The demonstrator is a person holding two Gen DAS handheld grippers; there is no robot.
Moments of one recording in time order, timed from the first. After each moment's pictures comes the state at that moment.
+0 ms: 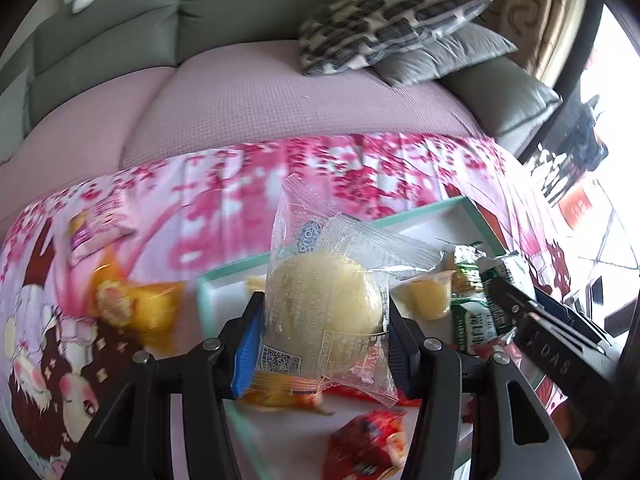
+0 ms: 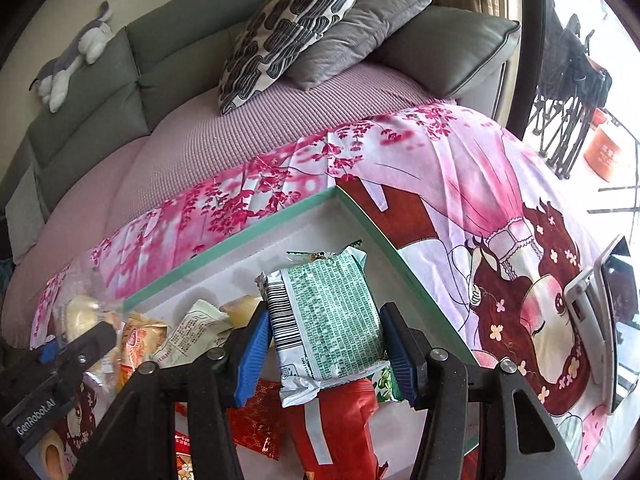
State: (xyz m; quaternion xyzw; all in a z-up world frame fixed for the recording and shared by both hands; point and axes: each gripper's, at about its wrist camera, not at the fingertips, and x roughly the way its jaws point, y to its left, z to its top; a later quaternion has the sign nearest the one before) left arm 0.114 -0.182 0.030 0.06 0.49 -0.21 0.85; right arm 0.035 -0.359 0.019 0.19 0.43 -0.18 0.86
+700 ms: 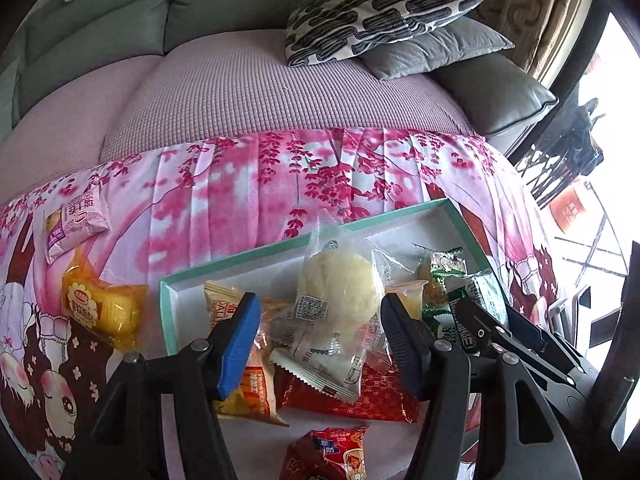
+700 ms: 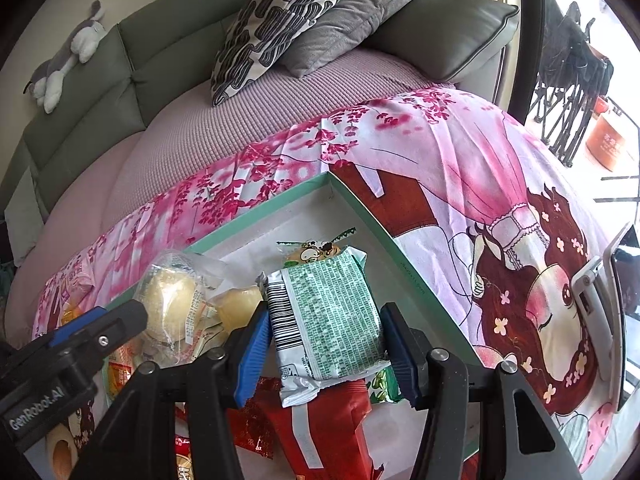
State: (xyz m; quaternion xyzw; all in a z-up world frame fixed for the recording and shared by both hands) left arm 0.120 -0.199 0.034 0.04 0.51 -0.22 0.83; right arm 0.038 -0.364 0.007 0.20 0.45 -0.18 0.85
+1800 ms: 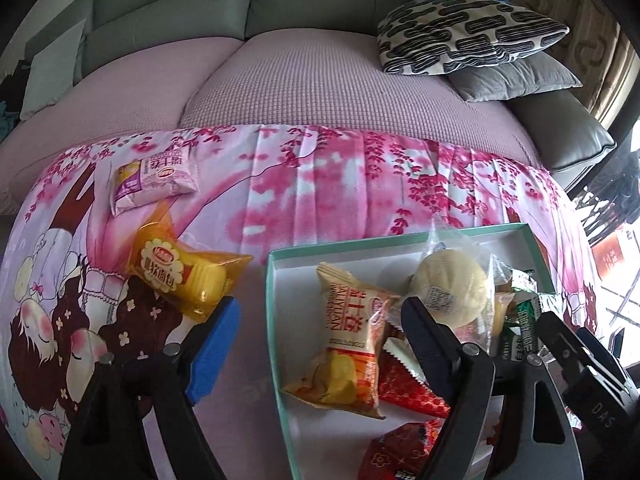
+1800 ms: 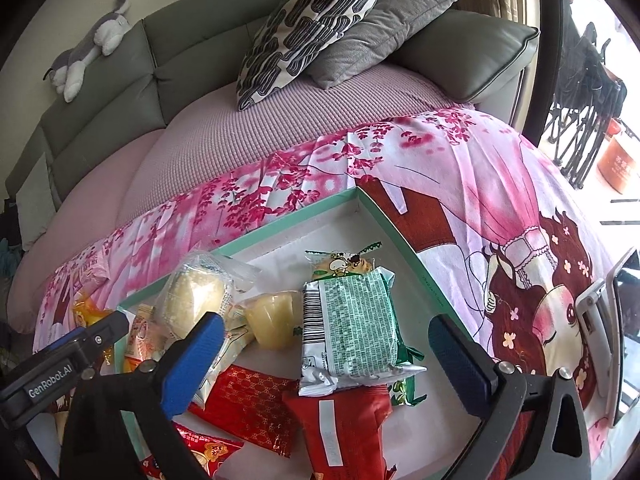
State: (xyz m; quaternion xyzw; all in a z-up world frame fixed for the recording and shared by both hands) left arm 0.129 -0.137 0.018 0.01 0.51 -0.10 0.86; right arm 0.040 -0.349 0.020 0.17 0.43 -0.16 0.87
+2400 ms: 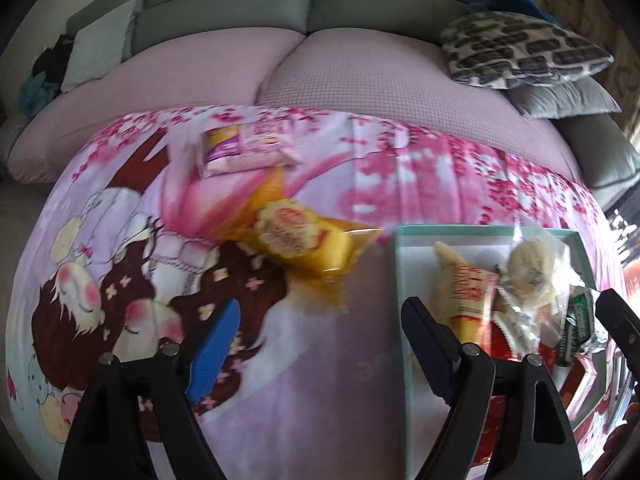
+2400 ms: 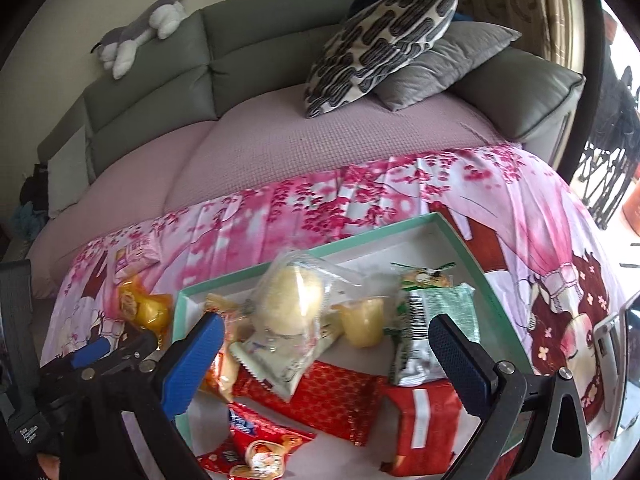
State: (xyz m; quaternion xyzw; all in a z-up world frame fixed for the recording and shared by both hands) left arm 0.118 -0.059 0.007 -0.01 0.51 -0.03 0.86; right arm 0.049 -0.287 0.048 0.13 0.42 -0.09 0.90
